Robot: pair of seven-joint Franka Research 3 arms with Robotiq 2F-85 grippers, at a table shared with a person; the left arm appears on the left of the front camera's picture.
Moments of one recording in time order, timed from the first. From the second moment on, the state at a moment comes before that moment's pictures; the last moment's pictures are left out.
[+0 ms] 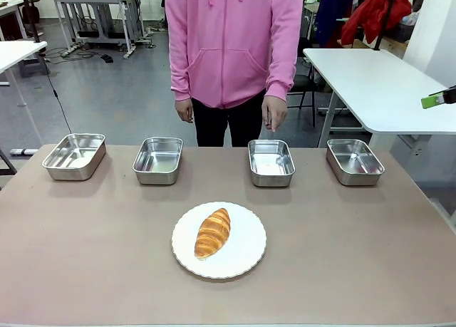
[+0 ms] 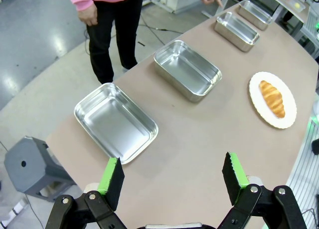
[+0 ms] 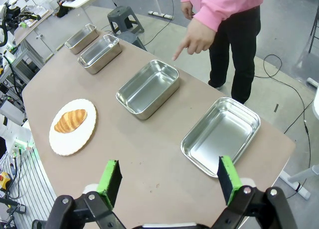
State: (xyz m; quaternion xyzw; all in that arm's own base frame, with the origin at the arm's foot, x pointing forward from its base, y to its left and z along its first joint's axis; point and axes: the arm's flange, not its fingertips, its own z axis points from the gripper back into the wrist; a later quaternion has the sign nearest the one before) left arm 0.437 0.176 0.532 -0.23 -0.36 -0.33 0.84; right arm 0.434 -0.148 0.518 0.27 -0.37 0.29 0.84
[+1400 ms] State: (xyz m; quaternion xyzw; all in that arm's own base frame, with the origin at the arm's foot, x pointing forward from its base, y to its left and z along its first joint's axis) left arm 0.437 0.176 0.532 -0.23 -0.36 -0.33 0.84; right arm 0.434 -0.148 0.518 0.27 -0.37 0.29 0.84
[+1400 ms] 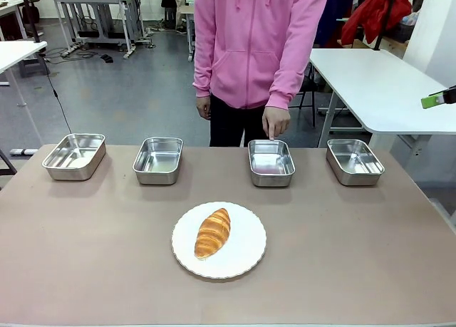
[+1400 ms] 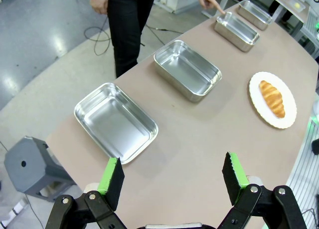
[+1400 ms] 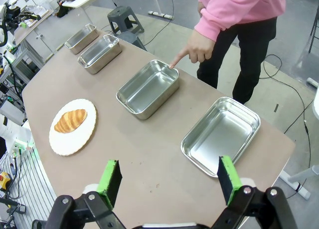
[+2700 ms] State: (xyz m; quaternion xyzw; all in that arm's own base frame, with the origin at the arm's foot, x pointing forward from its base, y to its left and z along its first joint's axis) left arm 0.440 0.176 0.531 -0.23 -0.36 -0.33 0.84; right arm 0.388 0.225 0.508 0.17 -0.27 0.13 0.94
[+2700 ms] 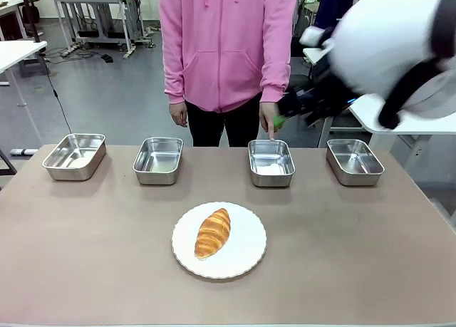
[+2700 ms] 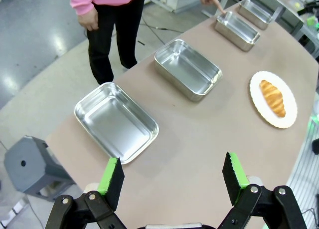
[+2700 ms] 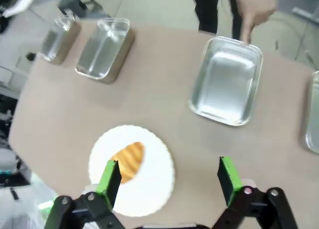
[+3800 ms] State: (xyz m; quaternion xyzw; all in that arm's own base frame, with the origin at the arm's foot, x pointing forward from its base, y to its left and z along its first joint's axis) left arm 0.440 0.177 0.532 -0.23 -0.36 -0.33 0.84; right arm 0.386 0.304 0.426 0.16 -0.20 0.01 0.97
